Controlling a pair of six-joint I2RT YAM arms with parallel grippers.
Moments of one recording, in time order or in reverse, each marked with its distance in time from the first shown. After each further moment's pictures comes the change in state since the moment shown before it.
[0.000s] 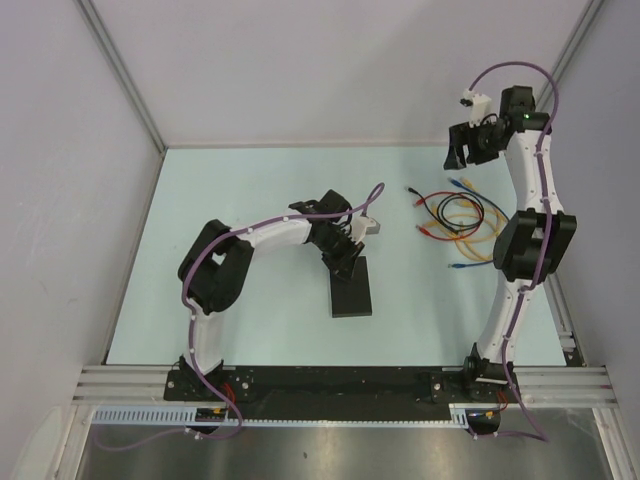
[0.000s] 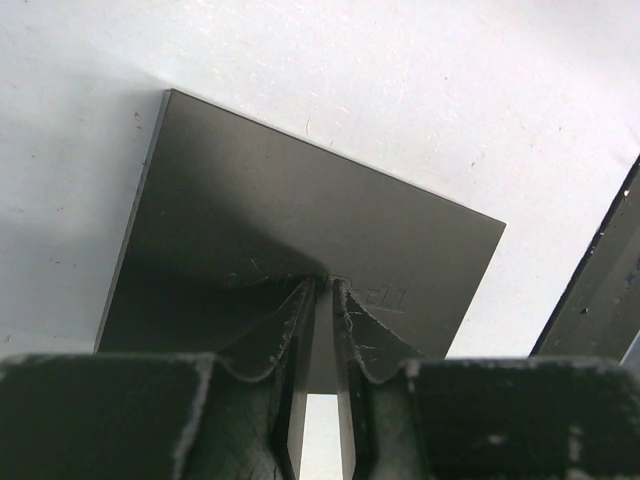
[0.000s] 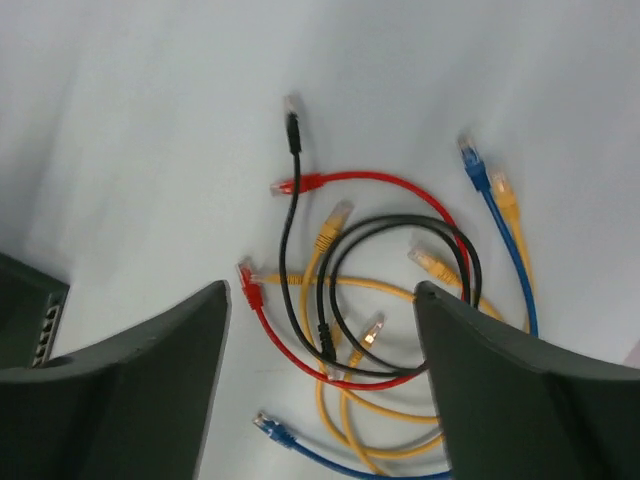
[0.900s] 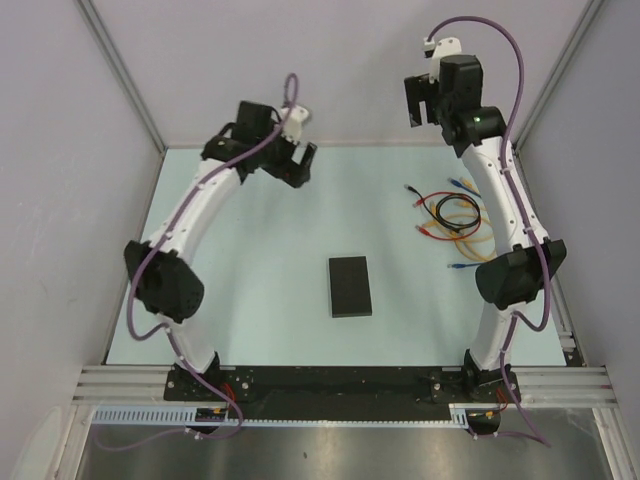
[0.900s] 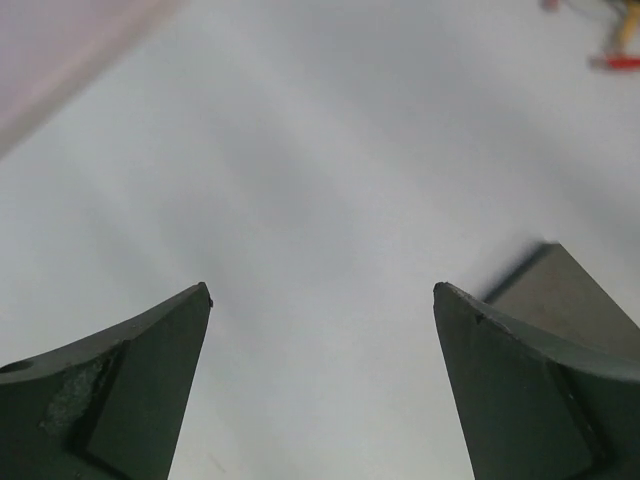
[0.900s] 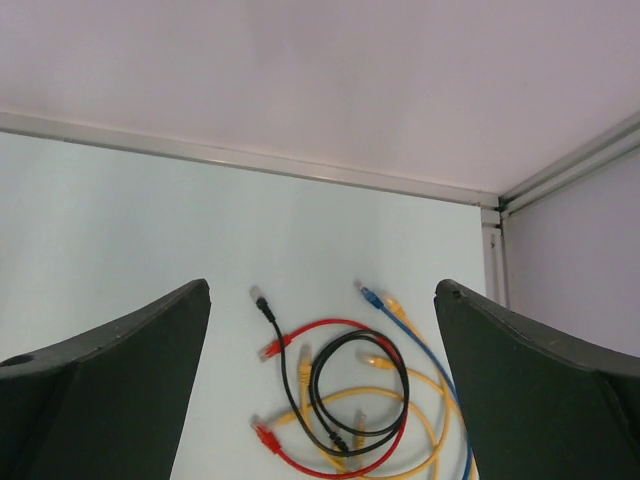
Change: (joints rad) left arm 0.302 -0.181 0.433 -0.147 -0.323 0.039; right arm 0.364 -0.208 -0.009 0.363 0.796 0.234
